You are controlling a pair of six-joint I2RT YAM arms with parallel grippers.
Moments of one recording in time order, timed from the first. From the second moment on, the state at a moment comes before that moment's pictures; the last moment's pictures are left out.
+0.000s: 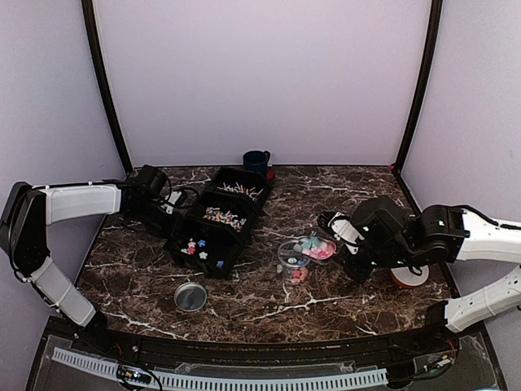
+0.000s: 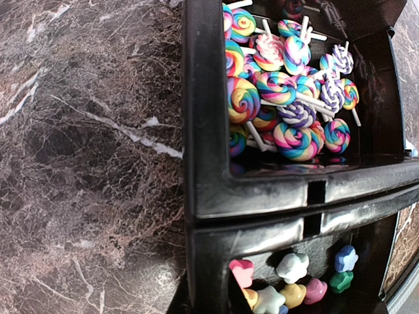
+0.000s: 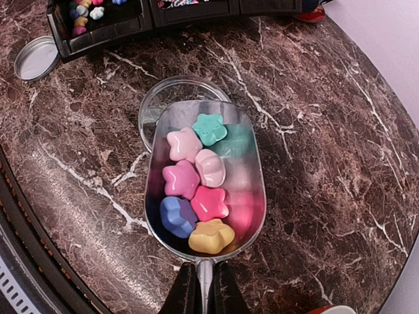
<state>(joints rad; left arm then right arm) -0.37 1.55 0.99 -0.54 0.26 -0.15 1.15 1.07 0.92 -0.76 0.33 0.12</state>
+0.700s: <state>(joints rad) -0.37 1.55 0.99 -0.54 0.26 -0.15 1.17 1.19 1.07 -0.95 0.31 0.22</state>
